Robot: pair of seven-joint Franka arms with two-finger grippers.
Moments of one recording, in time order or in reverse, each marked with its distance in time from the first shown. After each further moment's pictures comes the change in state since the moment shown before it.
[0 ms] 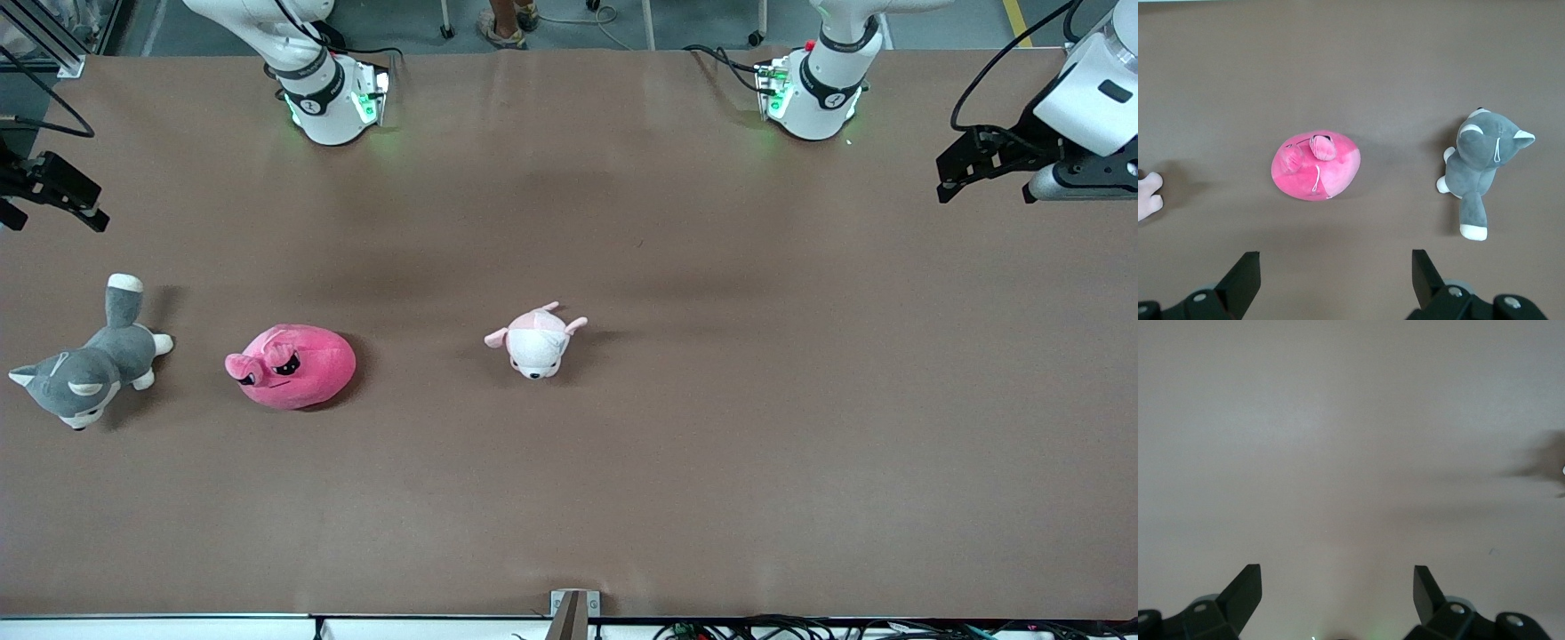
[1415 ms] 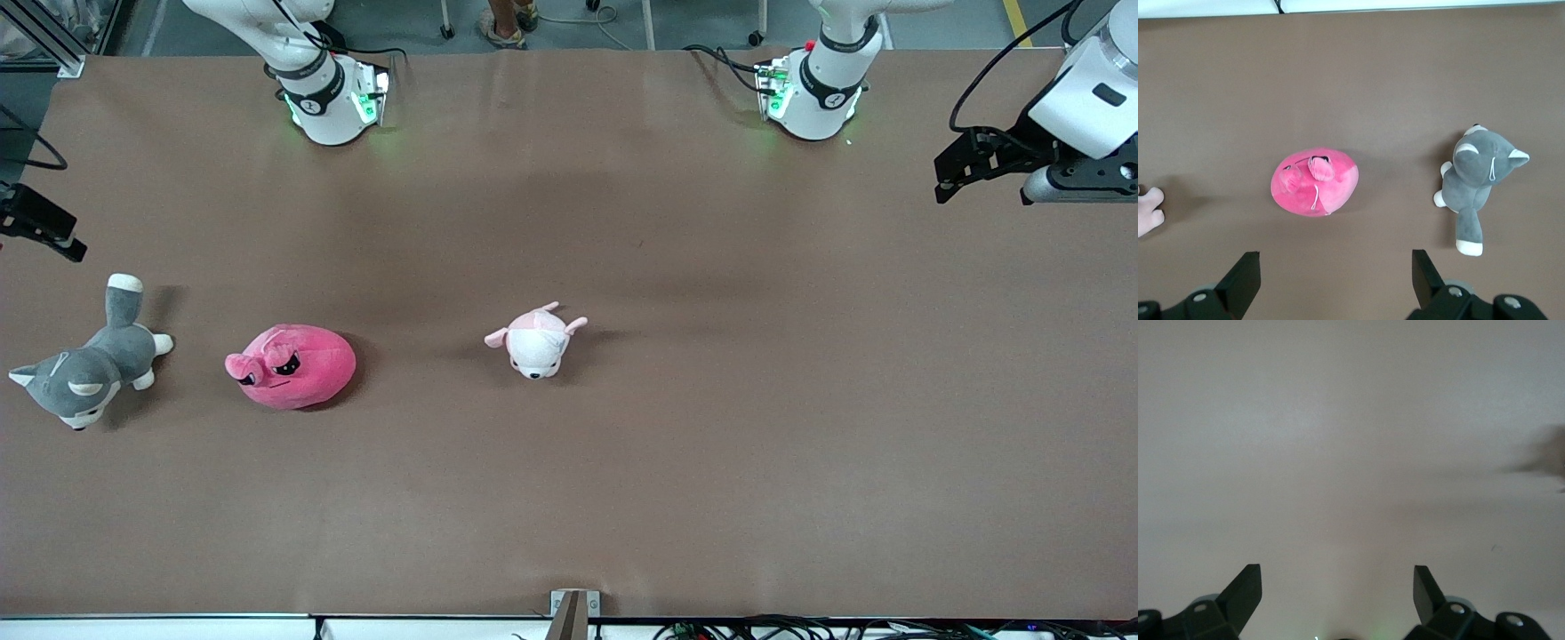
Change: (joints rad) left arm 0.000 0.000 0.000 -0.007 0.000 0.002 0.018; right arm 0.000 0.124 -0.004 0.162 0.000 -0.041 0.000
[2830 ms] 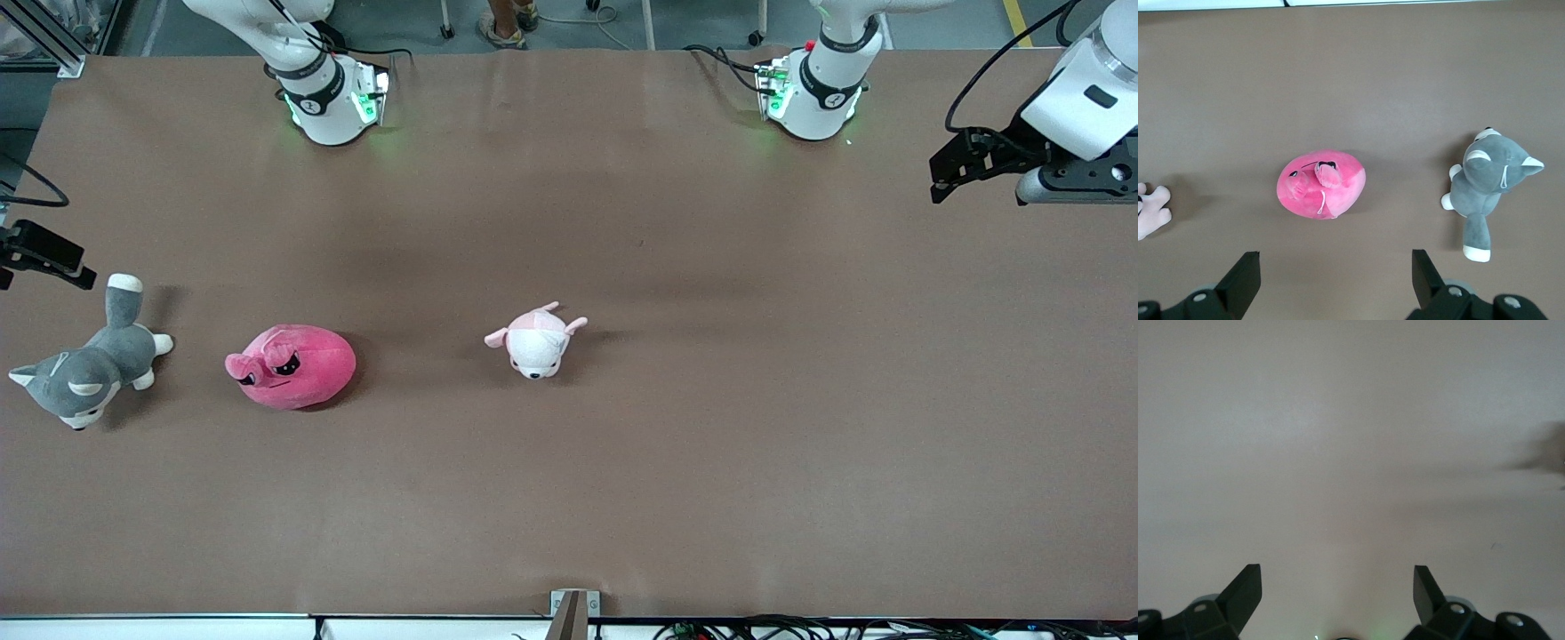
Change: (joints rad) left arm -0.002 0.000 -0.005 -0.006 0.000 0.000 0.000; right arm 0.000 0.187 0.009 0.242 0.011 -0.108 -0.002
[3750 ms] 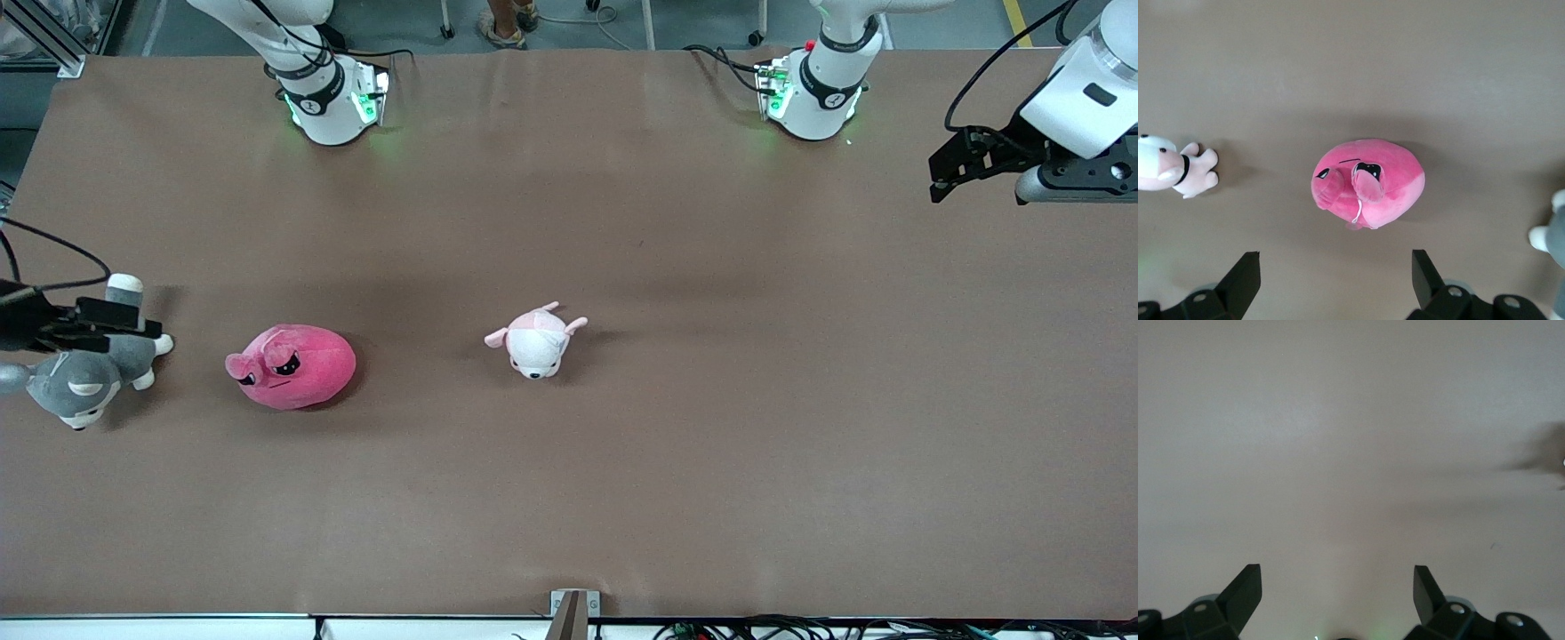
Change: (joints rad) left arm -0.003 0.000 0.000 0.002 0.000 0.000 0.000; right arm -0.084 0.167 -0.001 -0.020 0.245 0.015 -0.203
